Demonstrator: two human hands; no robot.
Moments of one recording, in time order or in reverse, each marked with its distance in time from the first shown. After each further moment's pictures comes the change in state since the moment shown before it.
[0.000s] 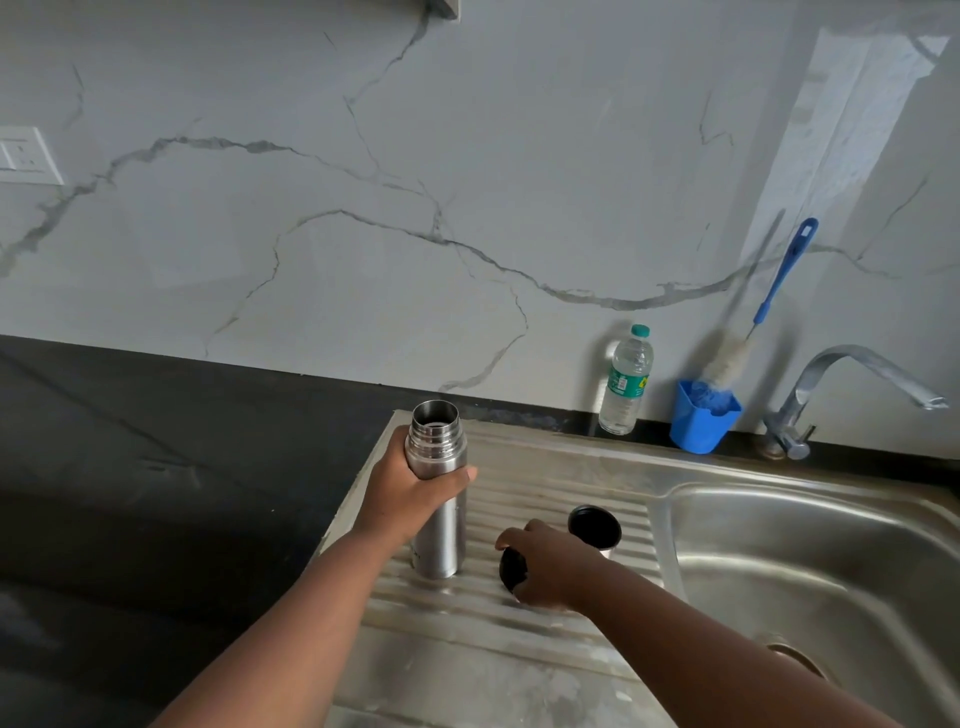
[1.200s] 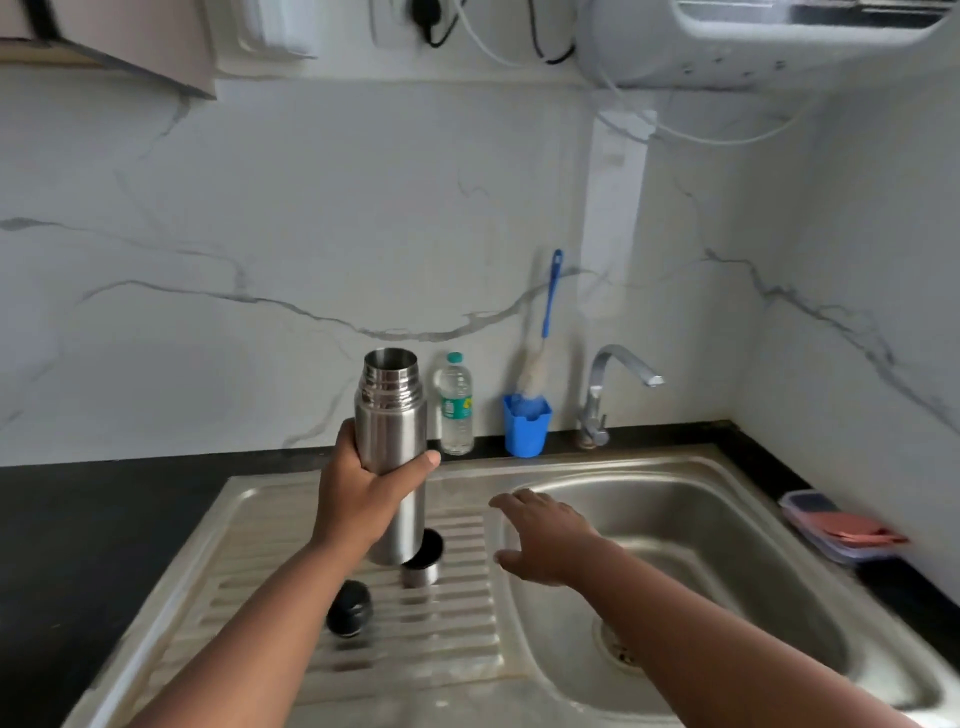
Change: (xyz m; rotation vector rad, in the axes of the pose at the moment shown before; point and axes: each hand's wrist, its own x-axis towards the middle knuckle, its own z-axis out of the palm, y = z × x) left_hand -0.041 0.108 0.140 -0.065 -0.042 0.222; right_hand -0.111 0.151 -0.046 -0.016 0.318 0.178
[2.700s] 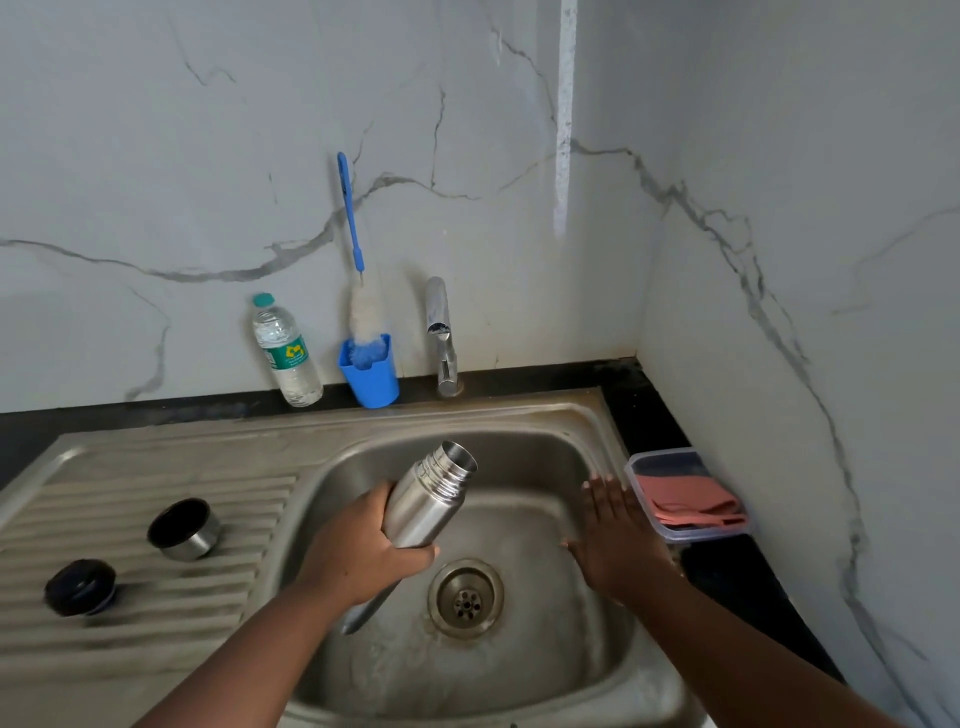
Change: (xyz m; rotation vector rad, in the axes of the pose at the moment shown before) left_hand -0.085 -0.008 0.284 0.762 -0.405 -0.157; right_hand -0.070 0.378 0.103 -0.184 -0.023 0.148
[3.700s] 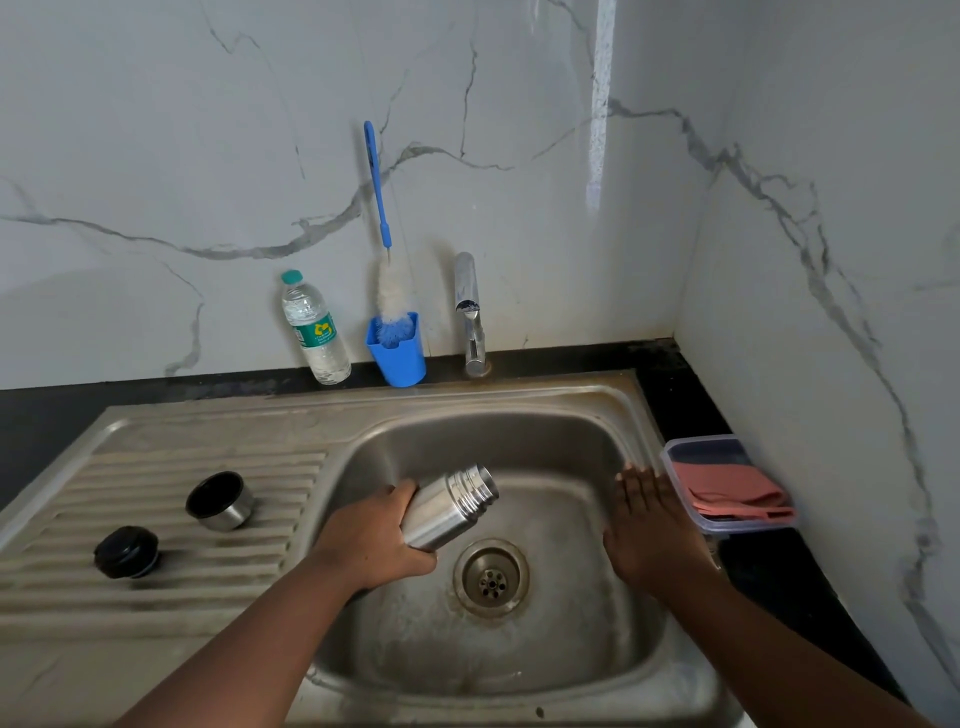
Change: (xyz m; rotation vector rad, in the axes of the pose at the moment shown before) left_hand 0.011 -0.027 0.003 0.383 -0.165 0.050; right_hand 0.007 0.006 0.013 -0.084 0.088 0.015
